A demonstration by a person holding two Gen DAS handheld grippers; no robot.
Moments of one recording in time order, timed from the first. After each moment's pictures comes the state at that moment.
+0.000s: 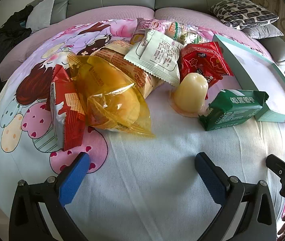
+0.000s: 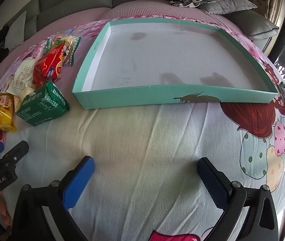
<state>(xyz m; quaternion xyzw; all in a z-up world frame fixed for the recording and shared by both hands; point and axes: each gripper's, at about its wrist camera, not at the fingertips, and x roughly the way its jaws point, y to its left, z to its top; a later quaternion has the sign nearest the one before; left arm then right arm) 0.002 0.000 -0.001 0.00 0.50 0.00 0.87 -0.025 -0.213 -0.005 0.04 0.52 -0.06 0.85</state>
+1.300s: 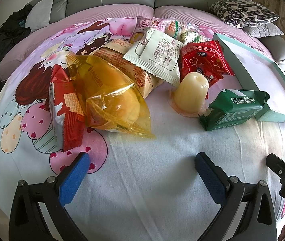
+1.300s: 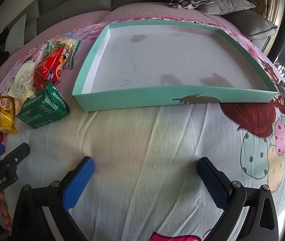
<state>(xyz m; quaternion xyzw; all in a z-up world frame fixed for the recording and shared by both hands) 0.003 0.000 -0.005 0.00 0.50 0.00 0.87 -0.026 -0.215 -0.006 0.05 0.51 -0.06 0.86</state>
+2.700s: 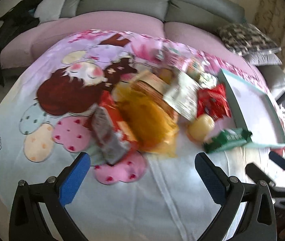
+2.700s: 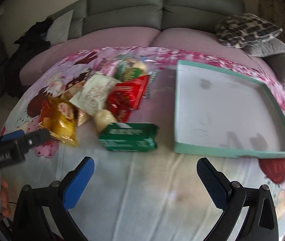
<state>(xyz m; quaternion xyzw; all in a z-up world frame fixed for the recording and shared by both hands) -0.006 0.069 0.052 -0.09 0.48 -0.01 0.88 -0.023 -0.126 0.048 -0.01 0.44 0.07 0.89</state>
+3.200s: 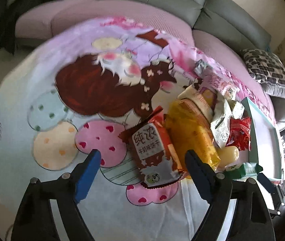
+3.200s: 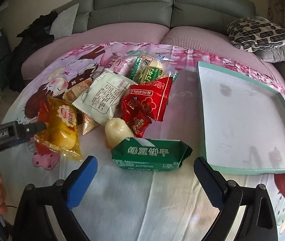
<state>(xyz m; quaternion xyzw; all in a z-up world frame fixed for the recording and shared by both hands) 0.025 0.127 0.031 -0.19 0.50 0.03 0.85 0.008 -0.099 0.033 -0.03 0.45 0.08 0.89</state>
